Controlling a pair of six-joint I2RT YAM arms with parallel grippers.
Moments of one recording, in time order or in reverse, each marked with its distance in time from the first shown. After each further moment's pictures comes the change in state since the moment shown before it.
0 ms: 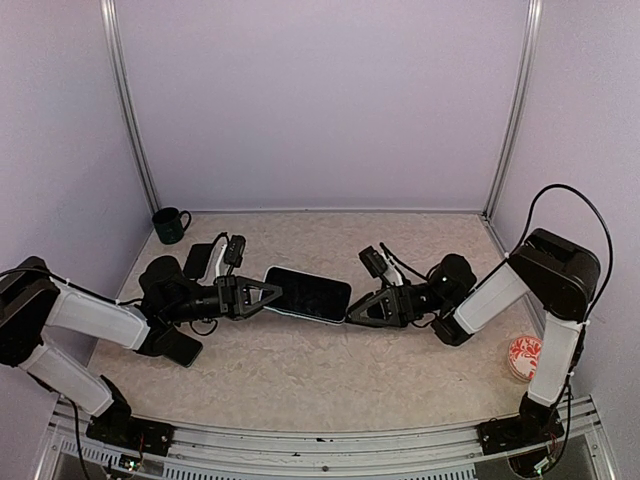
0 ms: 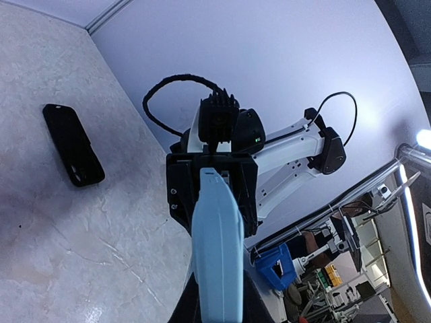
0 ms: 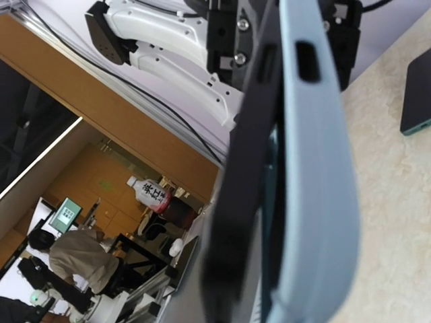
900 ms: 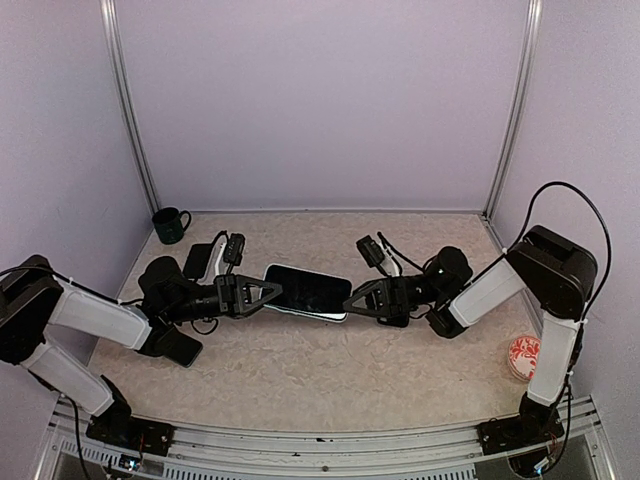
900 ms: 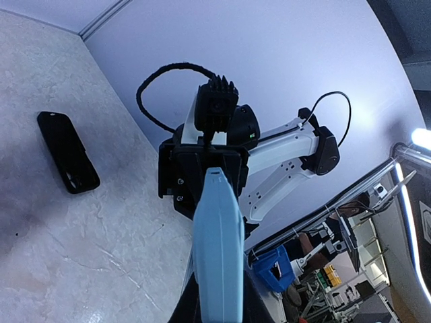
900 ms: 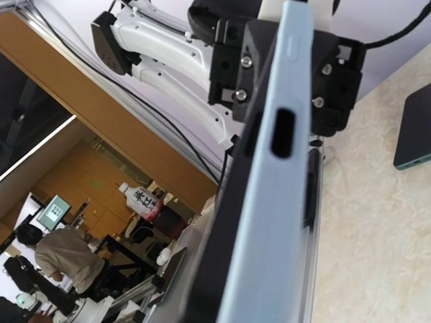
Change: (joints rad) left arm -0.003 0.018 0.000 0.052 0.001 -0.011; right arm 0.000 0.019 0.077 -0.009 0.008 -0.030
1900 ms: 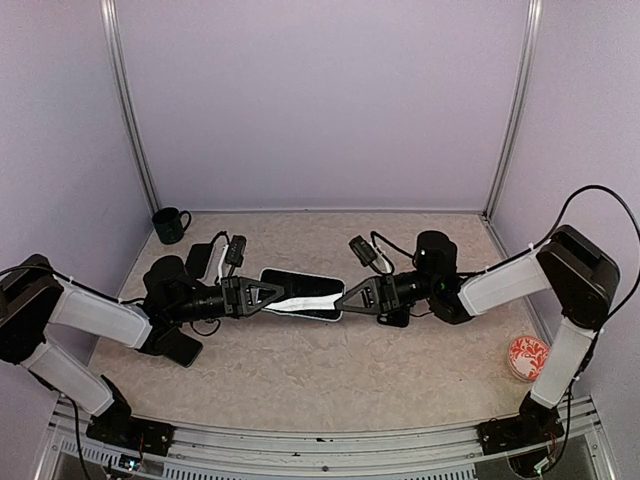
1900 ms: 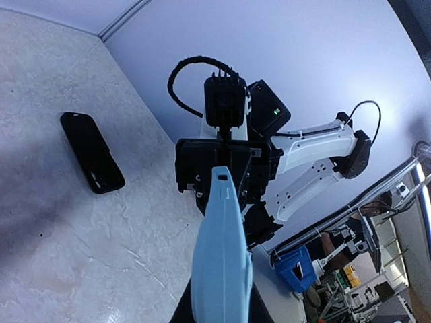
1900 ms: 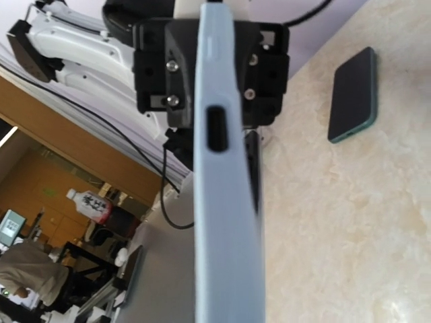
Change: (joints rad) left arm 0.002 0.004 0.008 -0.084 -0.039 0.076; right arm -0.002 -0.134 0.057 -0.621 0.077 -0.334
